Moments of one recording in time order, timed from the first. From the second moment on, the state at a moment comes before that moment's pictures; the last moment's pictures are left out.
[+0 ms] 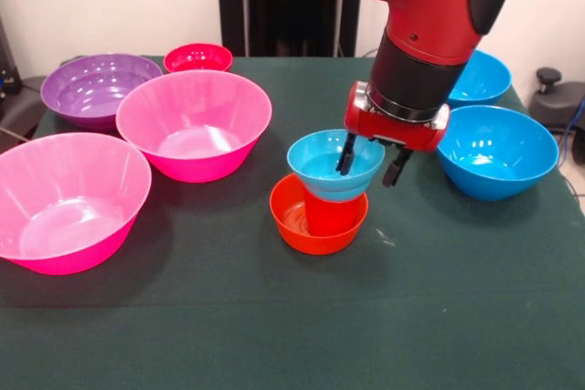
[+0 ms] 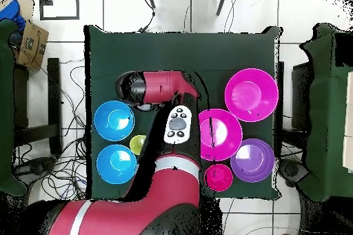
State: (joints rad) arm 0.01 -0.39 -0.13 1.29 -0.09 0.74 1.95
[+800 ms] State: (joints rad) arm 0.01 -0.40 -0.12 1.26 -0.09 0.81 1.95
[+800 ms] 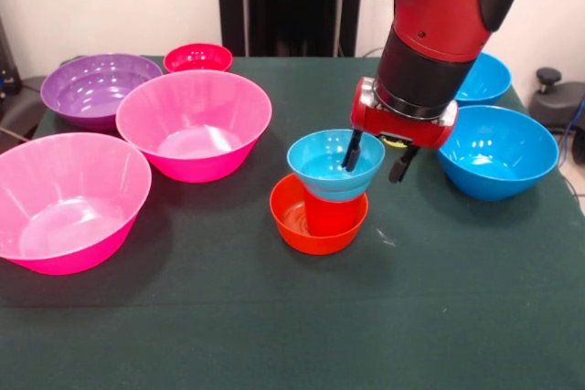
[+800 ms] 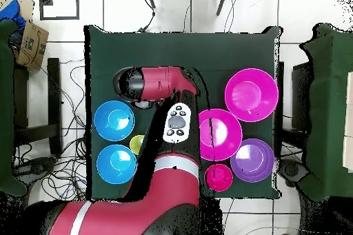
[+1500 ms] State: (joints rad) arm 0.01 -0.43 -0.12 1.25 -0.09 0.84 1.95
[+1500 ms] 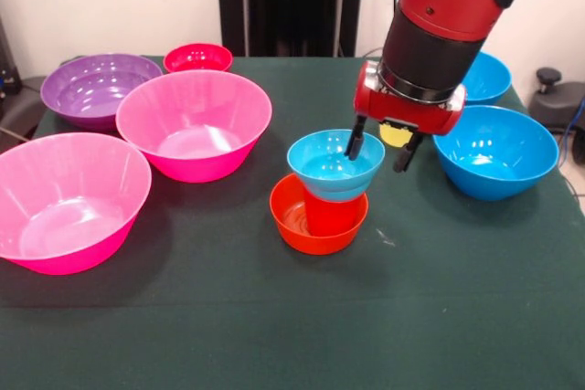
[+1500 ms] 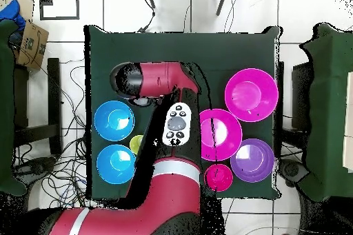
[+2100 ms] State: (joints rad) arm -0.01 -0.43 -0.09 1.24 -0.08 0.83 1.95
